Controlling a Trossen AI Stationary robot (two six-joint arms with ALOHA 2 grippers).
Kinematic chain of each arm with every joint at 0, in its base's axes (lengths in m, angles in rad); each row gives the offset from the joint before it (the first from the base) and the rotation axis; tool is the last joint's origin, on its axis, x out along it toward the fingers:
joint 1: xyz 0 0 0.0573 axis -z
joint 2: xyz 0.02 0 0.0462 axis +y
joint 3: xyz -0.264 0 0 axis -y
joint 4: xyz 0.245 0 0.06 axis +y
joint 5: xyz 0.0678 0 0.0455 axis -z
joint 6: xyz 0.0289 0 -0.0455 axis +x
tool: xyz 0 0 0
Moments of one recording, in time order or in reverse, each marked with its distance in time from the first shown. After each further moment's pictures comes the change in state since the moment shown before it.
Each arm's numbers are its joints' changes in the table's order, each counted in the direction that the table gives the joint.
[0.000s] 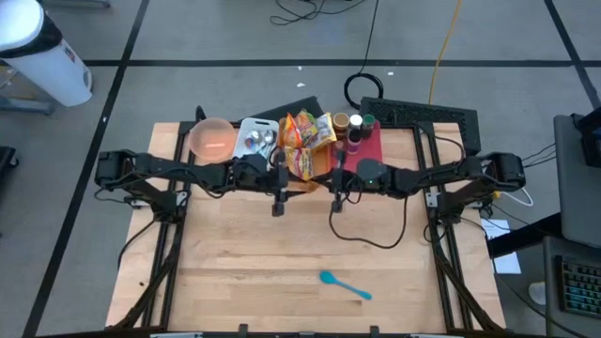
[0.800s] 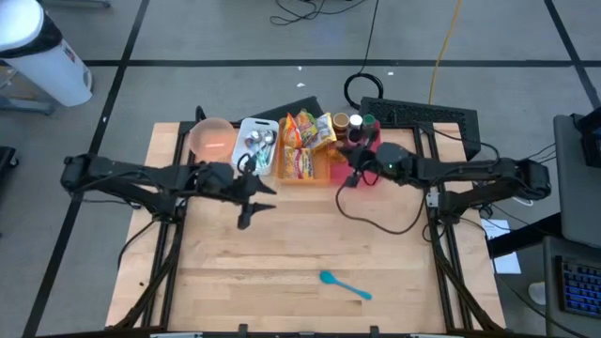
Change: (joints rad) left arm 0.128 -0.378 -0.050 0.409 -0.071 -0.186; right arm 0.094 -0.268 0.000 0.305 0.287 -0.113
